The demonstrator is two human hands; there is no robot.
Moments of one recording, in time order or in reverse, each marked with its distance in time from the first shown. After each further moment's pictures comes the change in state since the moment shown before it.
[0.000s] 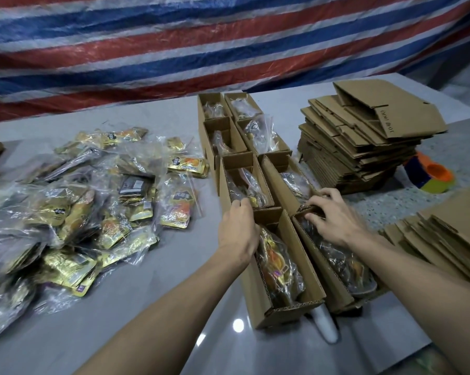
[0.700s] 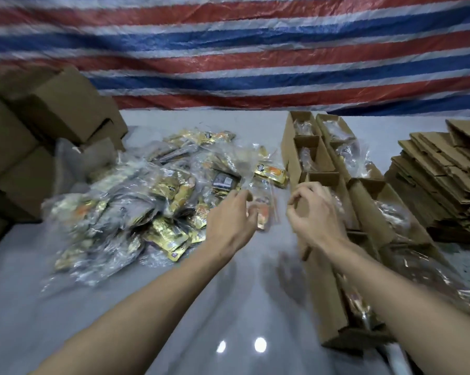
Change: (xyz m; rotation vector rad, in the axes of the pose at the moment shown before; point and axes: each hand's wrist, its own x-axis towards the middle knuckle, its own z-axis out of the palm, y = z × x) left_hand -0.049 -0.119 -0.136 0.075 0.273 -0.114; right_hand -0.027 -0.214 0.027 0.309 0.278 -0.498
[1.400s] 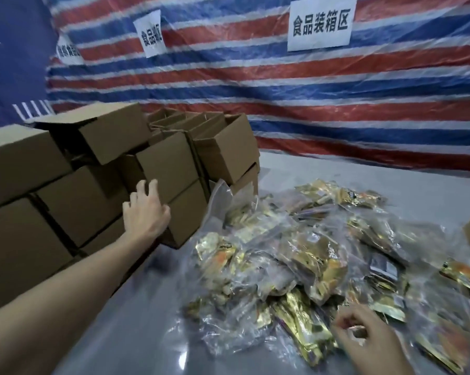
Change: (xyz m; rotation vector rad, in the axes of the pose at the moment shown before) left_hand 0.020 -0.388 -0.265 0.544 0.406 -0.687; right_hand 0.012 -0.133 0.198 0.438 -0.369 -0.001
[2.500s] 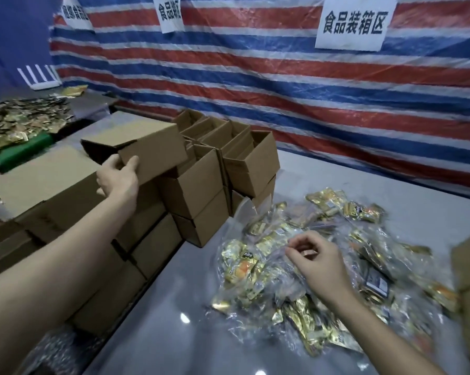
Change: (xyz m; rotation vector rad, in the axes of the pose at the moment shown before) left_hand 0.099 -0.042 -0.165 -0.884 0.258 -0.674; right_hand 0.088 -0.246 -0.007 0.183 -0.118 -0.082
